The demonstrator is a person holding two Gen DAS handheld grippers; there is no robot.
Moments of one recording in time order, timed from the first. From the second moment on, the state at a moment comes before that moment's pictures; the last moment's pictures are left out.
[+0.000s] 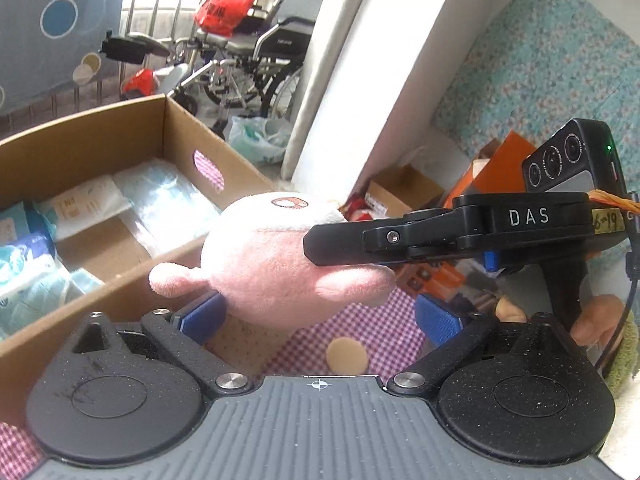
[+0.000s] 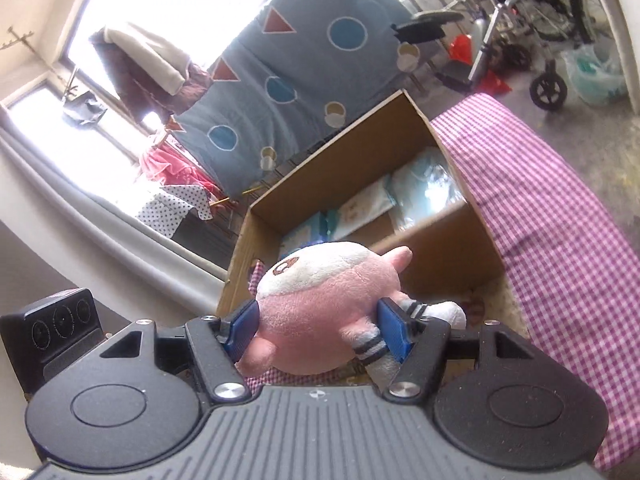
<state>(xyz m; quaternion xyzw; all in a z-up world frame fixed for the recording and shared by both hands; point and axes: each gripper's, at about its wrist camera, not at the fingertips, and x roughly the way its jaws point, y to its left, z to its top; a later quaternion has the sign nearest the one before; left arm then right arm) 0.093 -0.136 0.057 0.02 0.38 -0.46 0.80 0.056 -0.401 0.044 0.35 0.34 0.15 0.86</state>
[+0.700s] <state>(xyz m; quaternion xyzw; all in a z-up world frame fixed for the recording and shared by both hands) 0.301 -0.131 0.031 0.02 0.46 -0.33 0.82 0.302 -0.348 0.074 0.20 0.43 0.28 0.84</state>
